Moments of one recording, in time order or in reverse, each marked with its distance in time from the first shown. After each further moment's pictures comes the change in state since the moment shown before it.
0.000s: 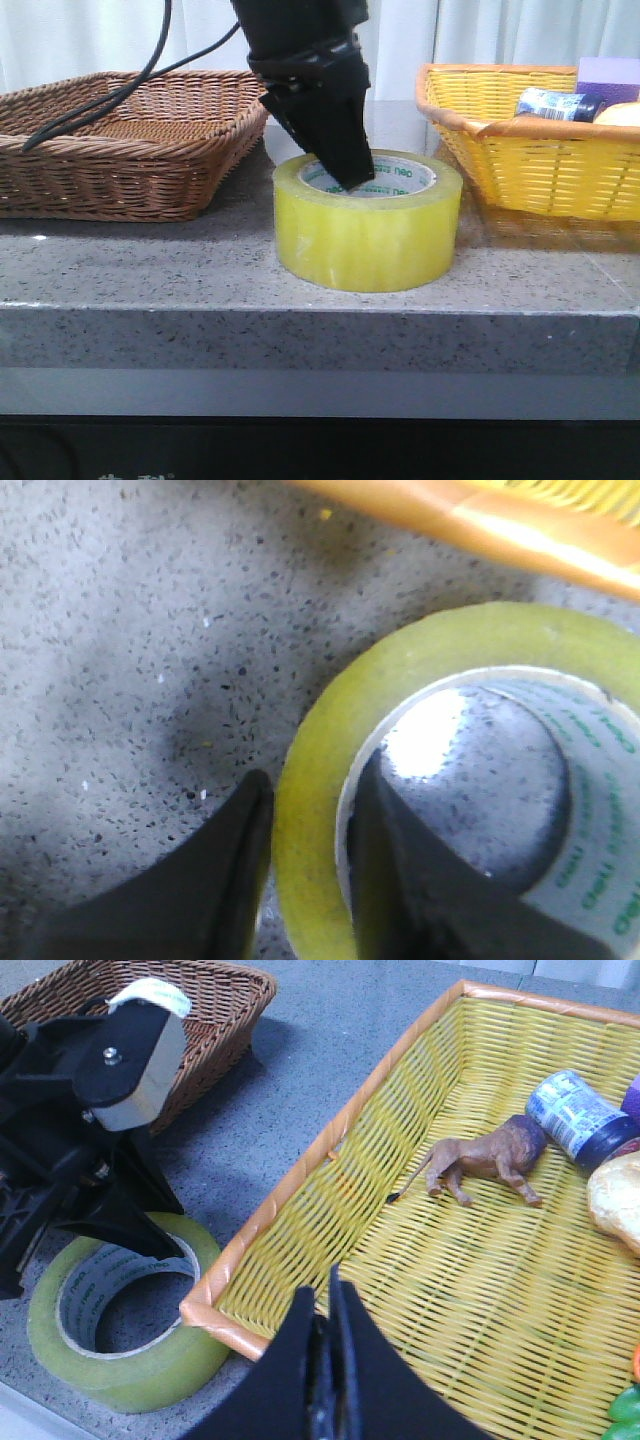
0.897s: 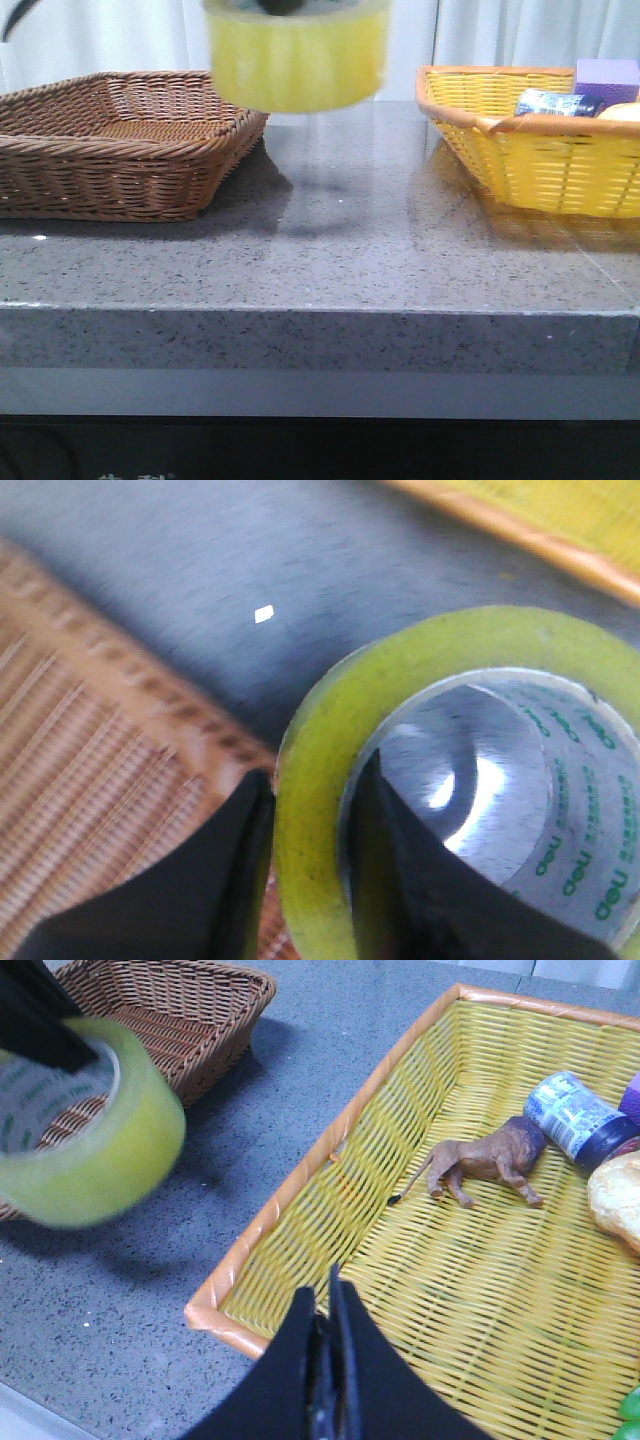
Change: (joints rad) left arm 0.161 -0.103 -0.204 0.062 0.160 -0.181; right arm 0.000 0.000 0.000 0.000 0.000 0.000
